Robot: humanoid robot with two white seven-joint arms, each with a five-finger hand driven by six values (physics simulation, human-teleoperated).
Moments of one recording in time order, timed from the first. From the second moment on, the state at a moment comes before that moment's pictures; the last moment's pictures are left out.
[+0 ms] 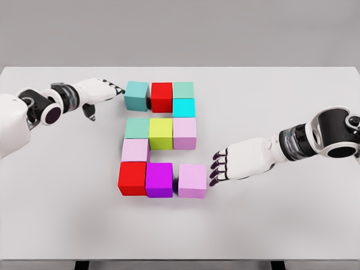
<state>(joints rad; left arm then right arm) -0.99 0.64 -1.18 -1.22 -0.49 -0.01 -0.41 -1.08 -0.89 1.34 -1.76 0.45 -0.61 0.61</state>
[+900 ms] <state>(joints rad) -0.99 0.64 -1.19 -1.24 -0.49 -0.01 -0.41 -1.09 -0.84 1.34 -1.76 0.45 -0.61 0.61</state>
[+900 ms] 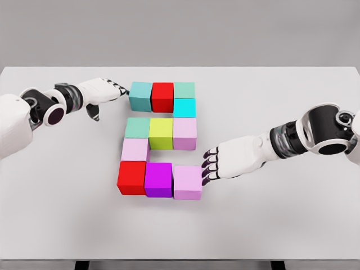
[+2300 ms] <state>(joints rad) -1.00 0.82 -1.07 -1.24 -0.38 -0.50 -0.41 -1.09 -0.91 1.09 -1.30 0.07 -0.61 0.61</state>
